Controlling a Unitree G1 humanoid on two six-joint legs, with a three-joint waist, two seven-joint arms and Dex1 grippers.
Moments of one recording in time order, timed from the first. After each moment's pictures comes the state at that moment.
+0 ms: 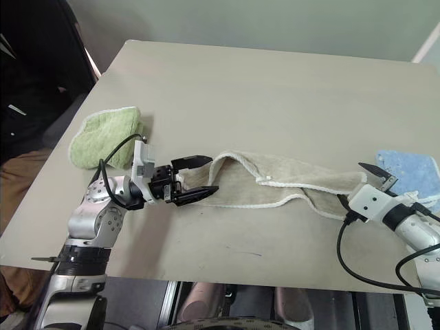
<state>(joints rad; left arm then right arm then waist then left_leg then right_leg) -0.31 0.53 0.04 0.02 -0.55 0.26 -1.21 0.17 -0.81 -0.21 -0.21 -0.14 -0.17 0.57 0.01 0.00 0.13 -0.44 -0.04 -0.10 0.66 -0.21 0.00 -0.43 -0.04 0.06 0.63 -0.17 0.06</state>
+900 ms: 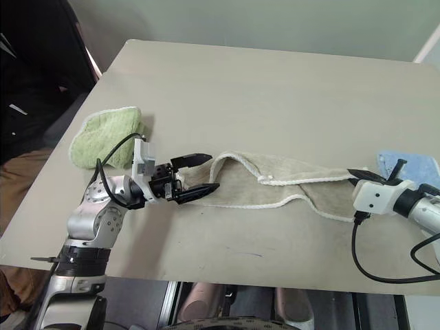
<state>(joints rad) -0.31 0.53 0.04 0.00 -0.56 0.29 -1.16 0.06 -0.97 -0.21 -0.10 -0.14 -0.37 0.73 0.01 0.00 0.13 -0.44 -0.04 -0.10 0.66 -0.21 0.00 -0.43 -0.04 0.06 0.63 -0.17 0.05</state>
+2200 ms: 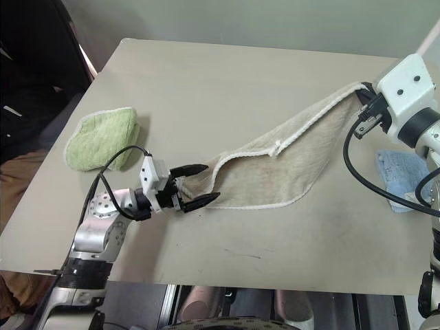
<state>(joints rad) -0.19 0.52 -0.01 0.03 -0.34 0.07 -1.02 -0.46 -0.89 -0.20 -0.37 0.19 0.56 0.63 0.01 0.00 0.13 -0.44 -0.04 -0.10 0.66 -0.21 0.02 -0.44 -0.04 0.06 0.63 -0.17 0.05</state>
